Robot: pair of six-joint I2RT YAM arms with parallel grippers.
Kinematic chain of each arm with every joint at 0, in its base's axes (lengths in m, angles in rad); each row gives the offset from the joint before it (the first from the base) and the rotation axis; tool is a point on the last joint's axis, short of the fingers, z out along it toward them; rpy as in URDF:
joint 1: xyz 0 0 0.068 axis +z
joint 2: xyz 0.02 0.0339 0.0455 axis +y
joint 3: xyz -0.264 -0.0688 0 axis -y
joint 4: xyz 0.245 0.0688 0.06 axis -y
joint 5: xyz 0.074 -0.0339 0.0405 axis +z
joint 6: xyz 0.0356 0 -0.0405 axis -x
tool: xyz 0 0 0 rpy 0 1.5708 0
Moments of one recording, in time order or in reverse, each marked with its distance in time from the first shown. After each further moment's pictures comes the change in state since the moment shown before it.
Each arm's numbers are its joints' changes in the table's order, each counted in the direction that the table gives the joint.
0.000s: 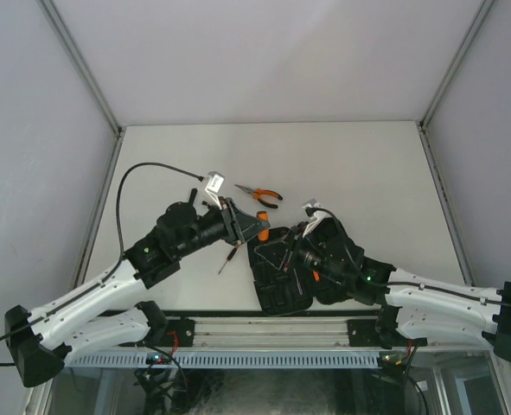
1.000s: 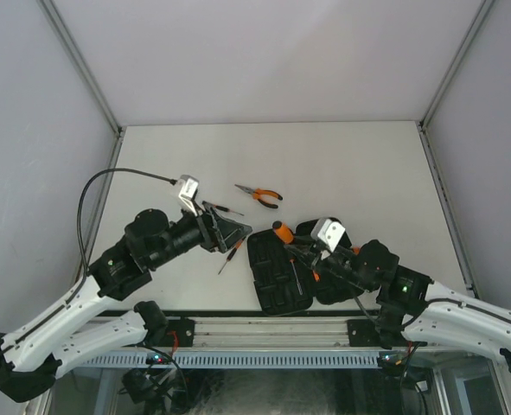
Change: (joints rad) left arm -0.014 -0.179 0.086 -0.275 0.098 -0.080; right arm 0.006 -0.300 0.004 -0.256 -0.045 0.805
